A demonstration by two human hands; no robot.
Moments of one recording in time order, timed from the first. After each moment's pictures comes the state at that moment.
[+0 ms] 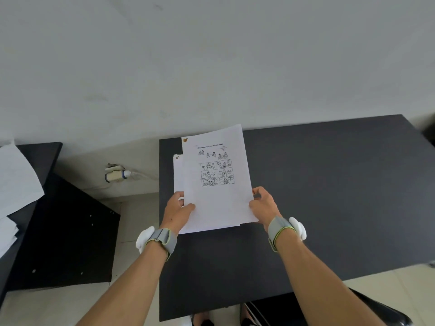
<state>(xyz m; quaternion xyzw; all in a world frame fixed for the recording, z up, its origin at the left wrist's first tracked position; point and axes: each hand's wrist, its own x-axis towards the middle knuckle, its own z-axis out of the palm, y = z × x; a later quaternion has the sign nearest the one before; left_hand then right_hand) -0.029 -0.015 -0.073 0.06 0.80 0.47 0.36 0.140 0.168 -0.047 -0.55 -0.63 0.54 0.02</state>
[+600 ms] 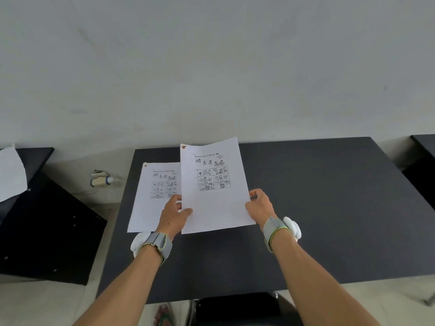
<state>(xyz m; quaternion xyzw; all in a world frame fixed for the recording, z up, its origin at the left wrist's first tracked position) 0.125 0.084 -0.011 0.08 0.82 0.48 0.31 0.269 0.284 -0.004 -0.51 -0.69 0.52 0.03</state>
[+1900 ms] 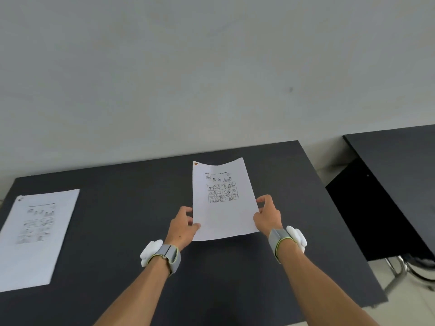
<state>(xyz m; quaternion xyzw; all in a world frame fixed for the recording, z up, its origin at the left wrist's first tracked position) 0.310 0.466 -0.054 0.16 0.85 0.34 0.35 0.469 0.657 -0.048 -0.56 -0.68 0.47 0.02</state>
